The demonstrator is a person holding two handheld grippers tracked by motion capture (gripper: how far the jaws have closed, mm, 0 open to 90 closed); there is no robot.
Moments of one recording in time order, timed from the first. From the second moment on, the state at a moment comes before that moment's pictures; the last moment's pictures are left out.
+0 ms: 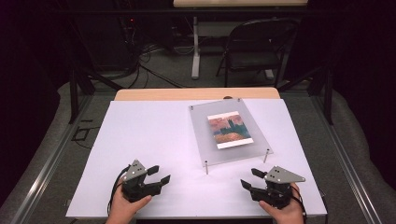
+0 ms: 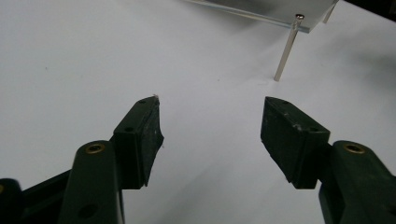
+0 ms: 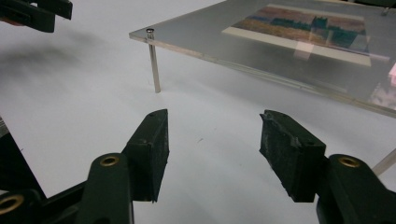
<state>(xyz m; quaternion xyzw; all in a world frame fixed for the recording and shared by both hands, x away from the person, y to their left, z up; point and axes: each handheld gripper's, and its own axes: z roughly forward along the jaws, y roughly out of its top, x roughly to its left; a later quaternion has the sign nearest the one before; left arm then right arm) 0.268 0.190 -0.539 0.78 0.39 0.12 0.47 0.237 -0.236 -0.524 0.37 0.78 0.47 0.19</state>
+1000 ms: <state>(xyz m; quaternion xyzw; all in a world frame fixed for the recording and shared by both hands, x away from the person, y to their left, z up) 0.271 0.189 -0.539 0.78 0.40 0.11 0.48 0.239 -0.238 -0.531 0.40 0.77 0.46 0.18</state>
